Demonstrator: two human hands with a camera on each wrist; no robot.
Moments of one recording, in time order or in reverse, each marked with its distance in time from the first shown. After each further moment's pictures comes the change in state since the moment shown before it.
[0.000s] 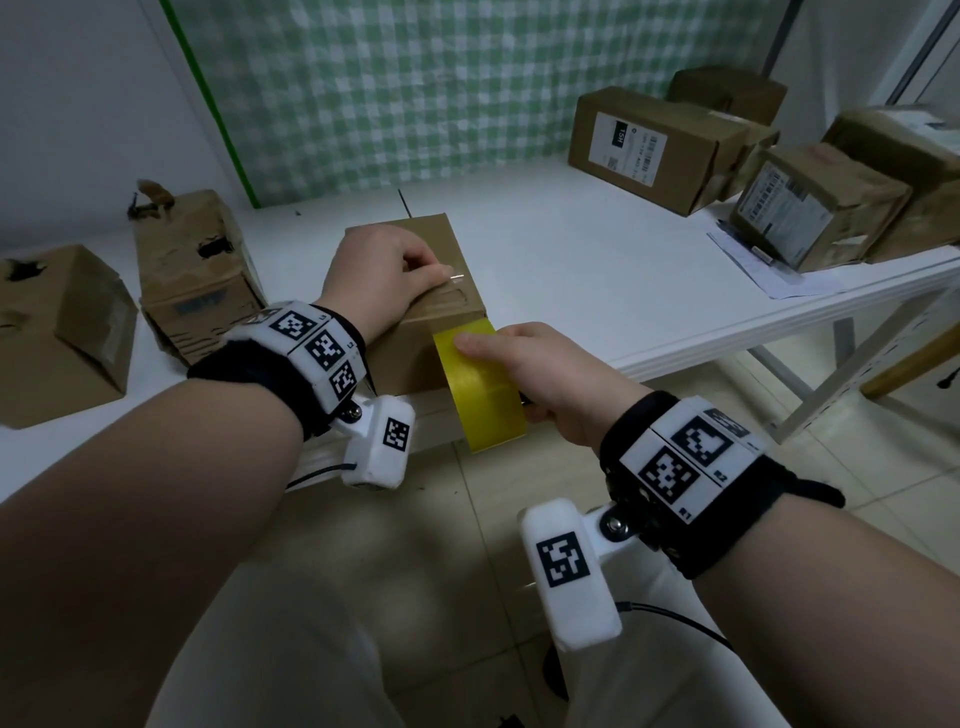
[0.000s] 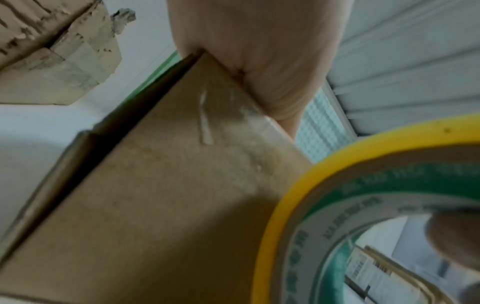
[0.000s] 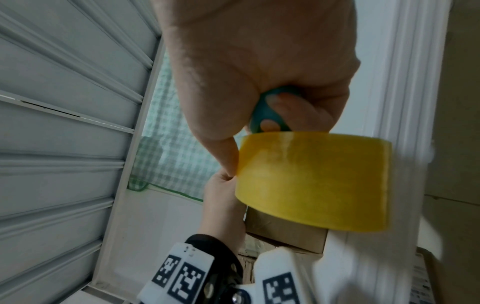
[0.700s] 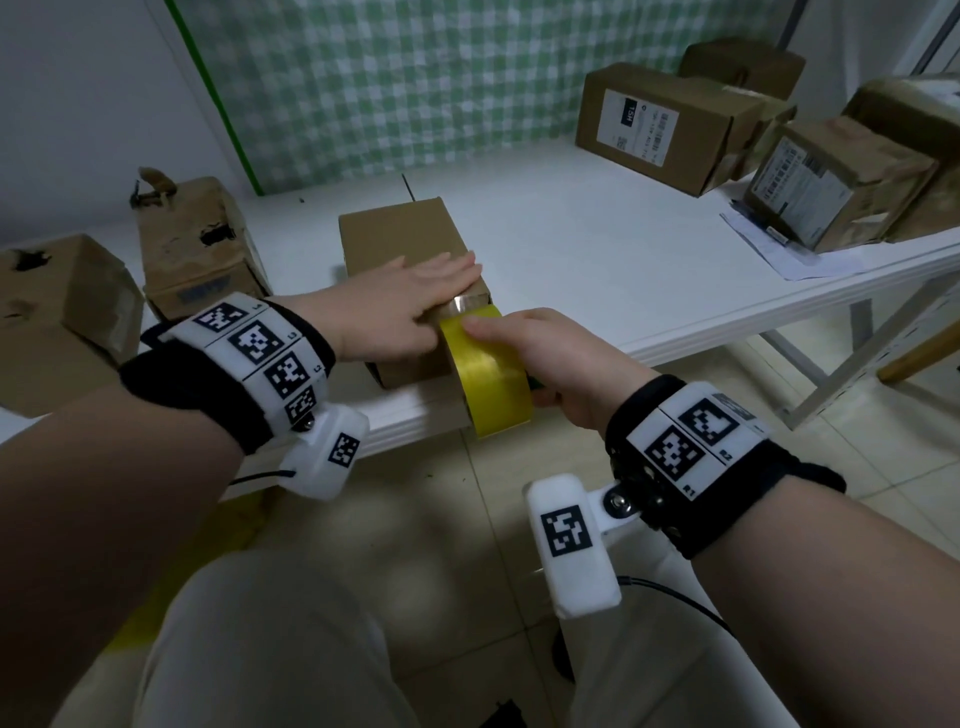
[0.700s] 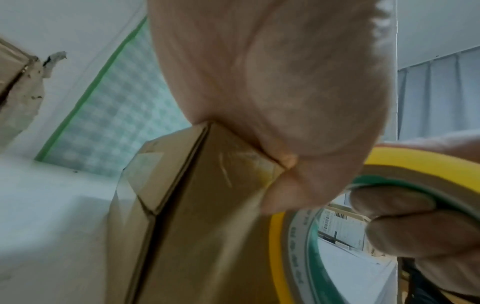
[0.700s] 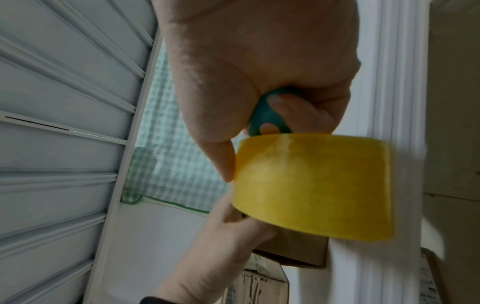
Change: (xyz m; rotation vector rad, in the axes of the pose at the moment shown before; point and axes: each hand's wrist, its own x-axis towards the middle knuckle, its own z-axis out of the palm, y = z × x) left_hand -0.023 0.005 -0.019 0.335 -0.725 0.277; right_hand 0.001 0.002 -0.003 0.064 -0.041 0.003
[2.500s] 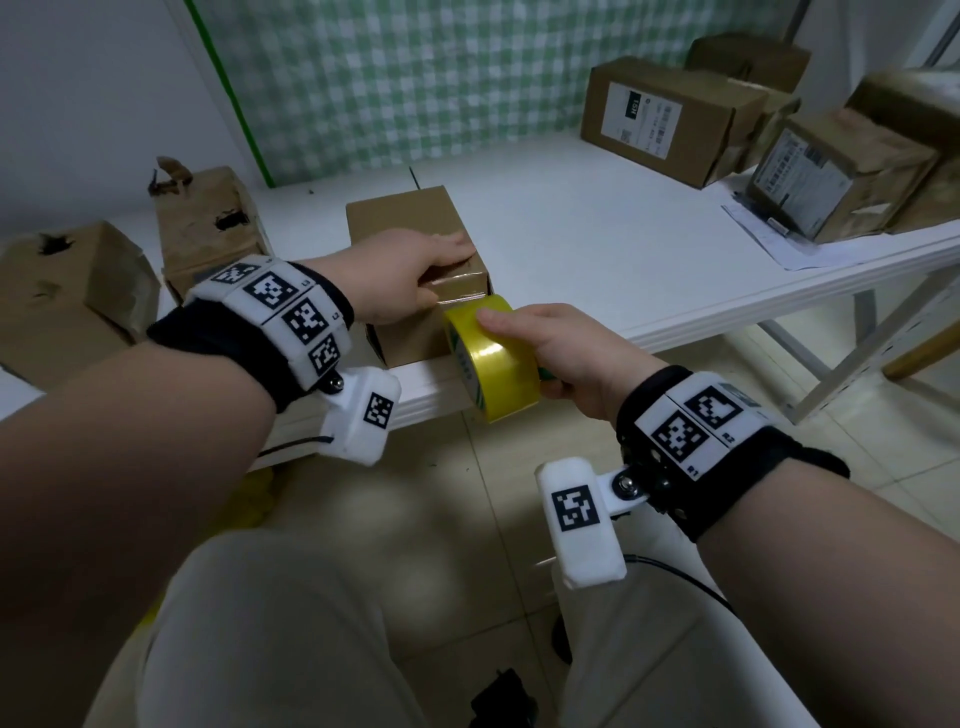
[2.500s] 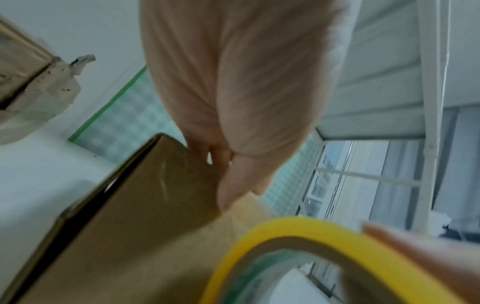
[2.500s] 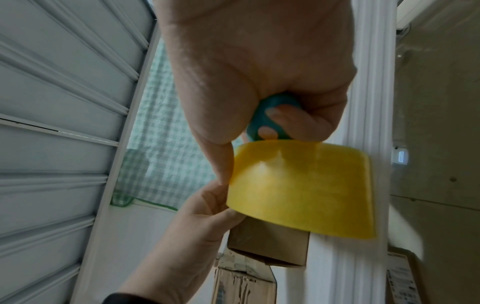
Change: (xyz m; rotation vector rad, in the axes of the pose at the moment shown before) left_hand -0.001 0.011 -0.011 -0.066 0.133 -0.114; right_hand -0.005 0.016 -0.007 -0.023 0.019 -0.008
